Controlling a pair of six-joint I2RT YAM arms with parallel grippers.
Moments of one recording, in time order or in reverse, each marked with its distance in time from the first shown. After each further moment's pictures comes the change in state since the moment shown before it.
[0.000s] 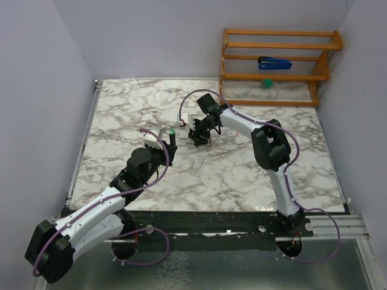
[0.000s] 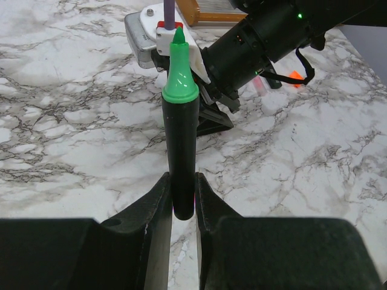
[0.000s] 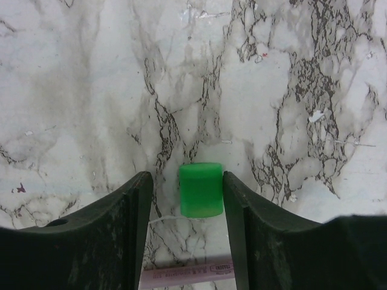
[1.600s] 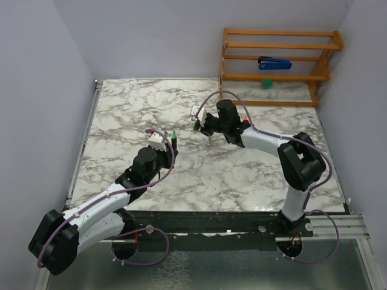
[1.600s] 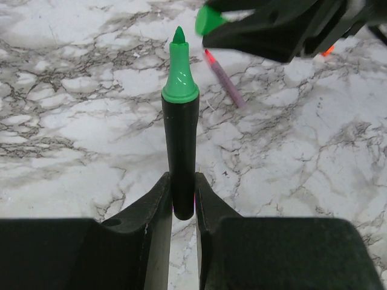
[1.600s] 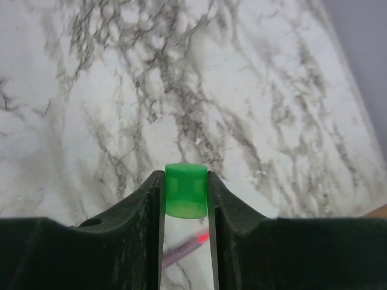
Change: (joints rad) left arm 0.000 0.087 -0.016 0.013 0.000 -0.001; right arm 0.002 -0.397 -0.598 0.804 0.076 0.246
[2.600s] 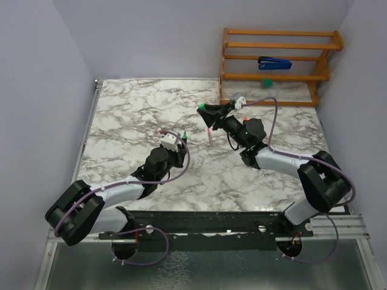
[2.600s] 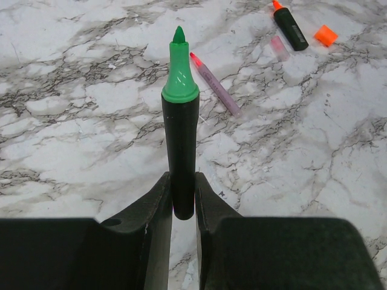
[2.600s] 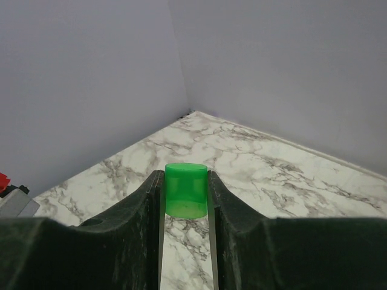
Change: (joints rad) left arm -0.063 0.312 -0.021 0.338 -0.034 0.069; right arm 0.031 -0.316 -0.406 0.914 0.293 0.827
